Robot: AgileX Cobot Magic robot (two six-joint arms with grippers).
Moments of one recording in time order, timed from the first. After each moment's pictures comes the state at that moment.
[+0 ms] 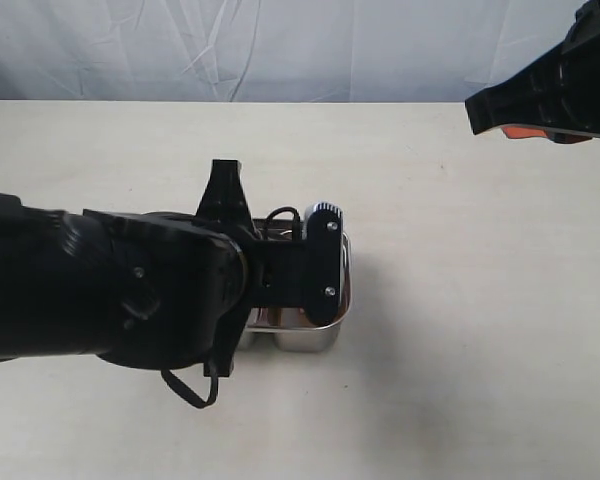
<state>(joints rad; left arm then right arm) -1.10 1.66 -0.92 0.94 0.74 -0.17 0.61 1.14 -1.06 -0.07 0.86 0.11</state>
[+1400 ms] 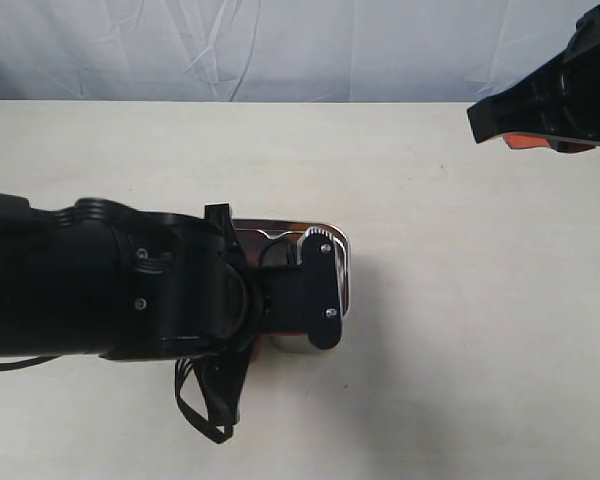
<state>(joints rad) -1.10 1.67 -0.92 0.63 0.73 -0.05 0.61 1.14 -1.06 -0.07 0.89 0.11</state>
